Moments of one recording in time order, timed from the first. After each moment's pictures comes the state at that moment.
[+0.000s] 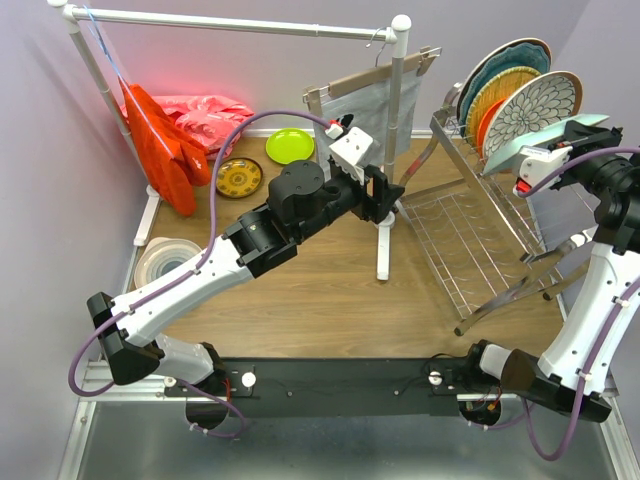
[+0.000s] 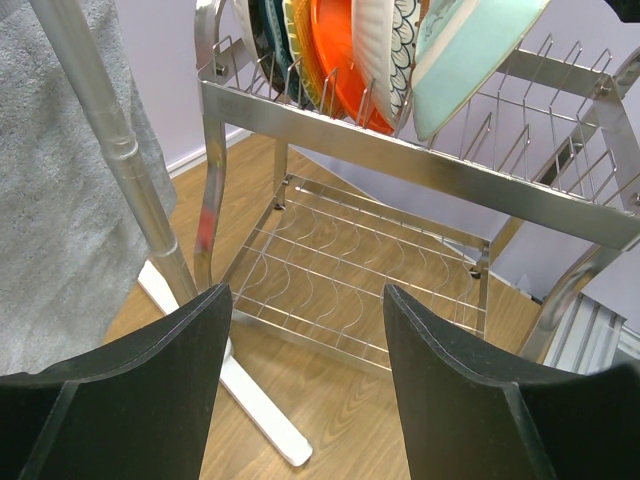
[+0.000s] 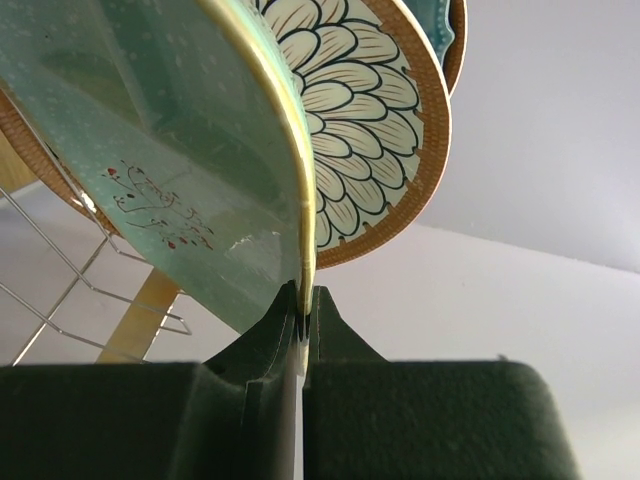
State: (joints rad) left arm -1.00 1.35 1.48 -0.10 -0.09 -0.16; right arm -0.44 1.19 1.84 -0.98 -0.67 -1.86
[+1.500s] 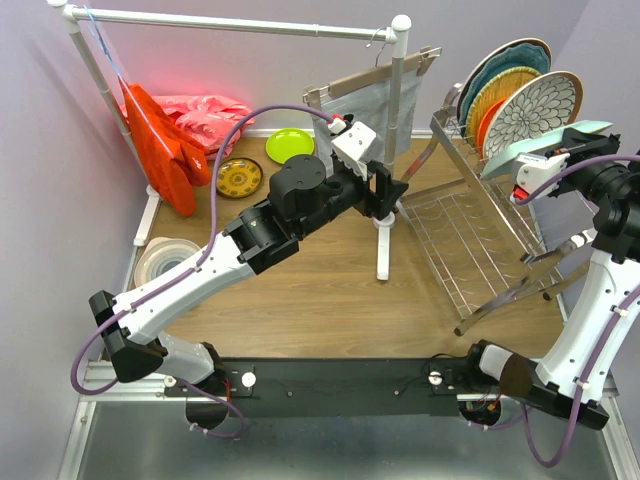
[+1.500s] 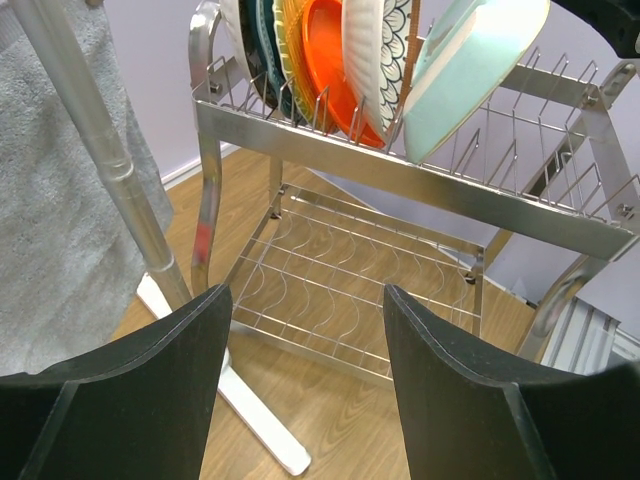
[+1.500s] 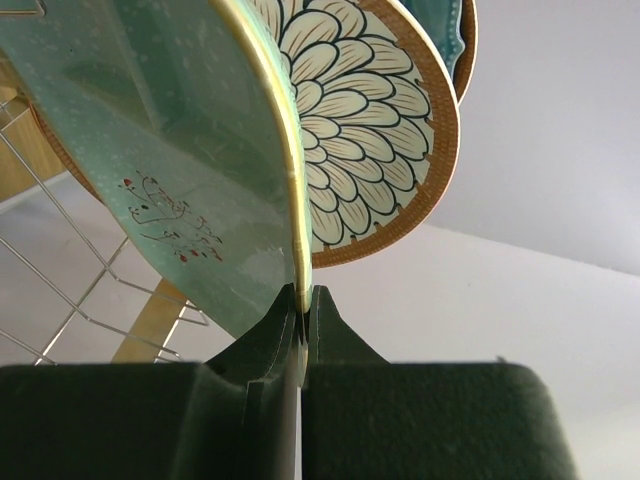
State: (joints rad) left arm -1.00 1.38 1.53 -0.12 -0.08 -0.15; right arm -0.44 1.16 1.85 -1.04 -0.66 -1.87
